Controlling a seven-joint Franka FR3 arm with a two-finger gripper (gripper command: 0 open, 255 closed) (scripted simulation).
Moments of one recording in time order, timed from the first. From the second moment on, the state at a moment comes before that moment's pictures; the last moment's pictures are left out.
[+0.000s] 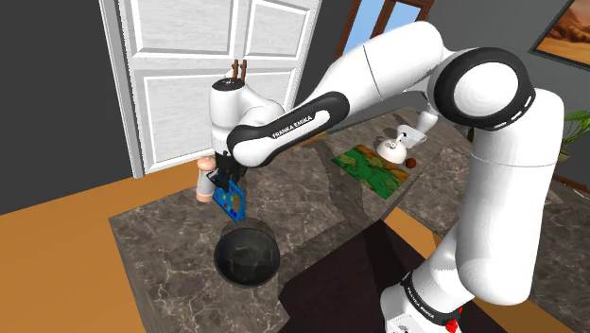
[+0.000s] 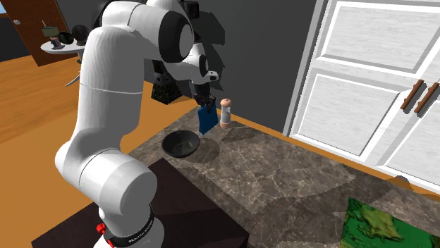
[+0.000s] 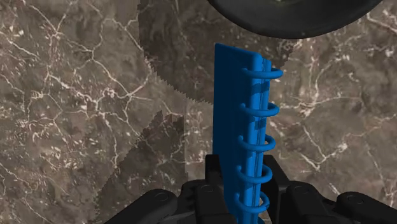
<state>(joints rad) 0.24 0.46 0.27 -1.90 -0.35 2.30 0.60</state>
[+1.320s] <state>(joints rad) 0.24 0.15 0.34 -2.10 -0.24 2.20 0.59</state>
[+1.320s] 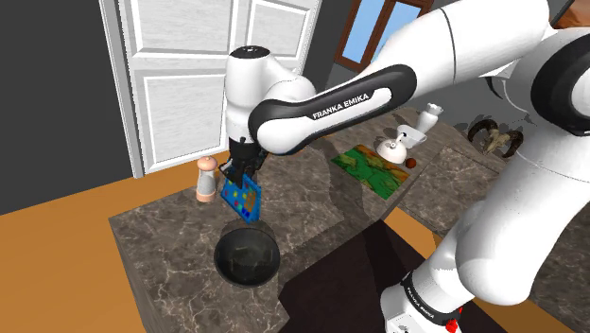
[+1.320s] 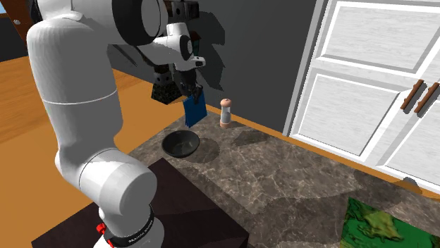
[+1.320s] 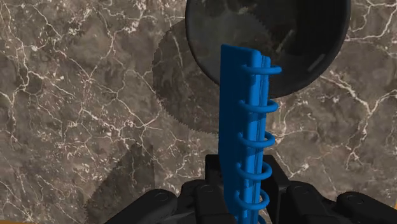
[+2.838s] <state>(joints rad) 0.29 0.01 0.41 -2.42 -0.20 2.37 0.72</state>
